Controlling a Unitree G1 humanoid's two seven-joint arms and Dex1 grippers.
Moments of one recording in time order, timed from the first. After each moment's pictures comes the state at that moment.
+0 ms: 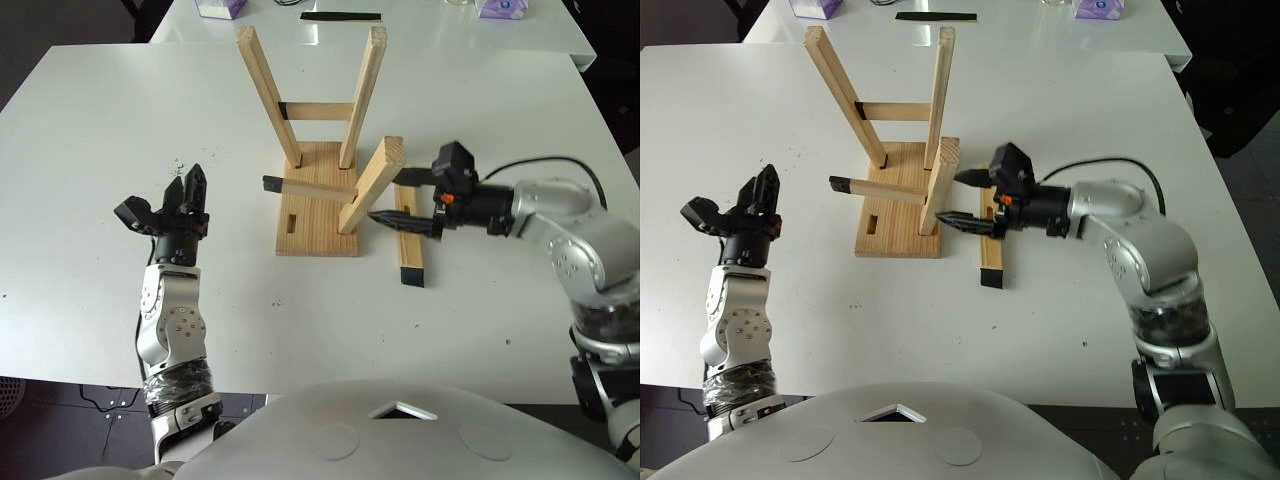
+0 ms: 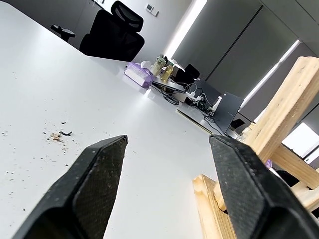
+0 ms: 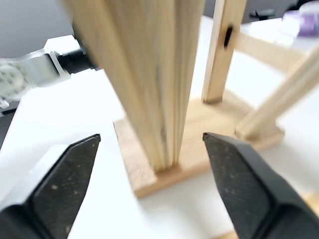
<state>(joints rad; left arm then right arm) 0.10 0.11 0.42 -0.11 -0.74 0.15 -0.30 -0.16 -0.62 0.12 -0.52 0.50 0.82 0.79</state>
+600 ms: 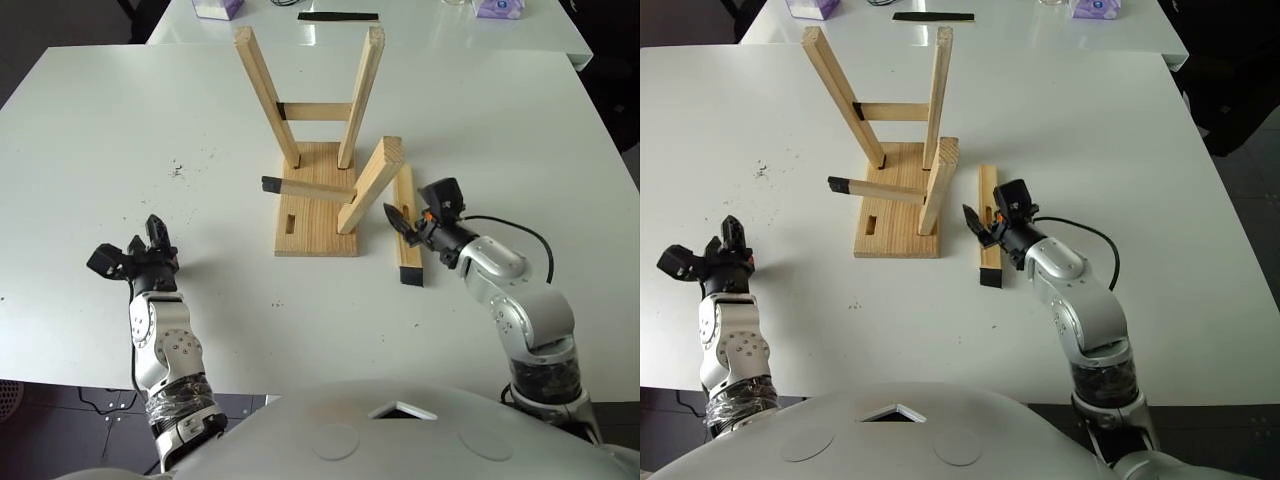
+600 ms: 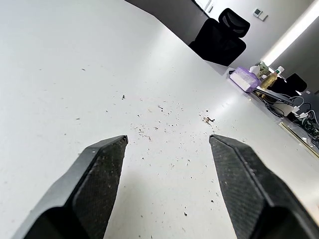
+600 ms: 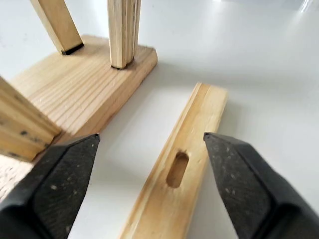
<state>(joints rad) 0.17 -0.02 0.54 -0.03 -0.65 0.05 -0.02 0.04 -0.25 0.20 -0.54 0.22 0.89 0.16</state>
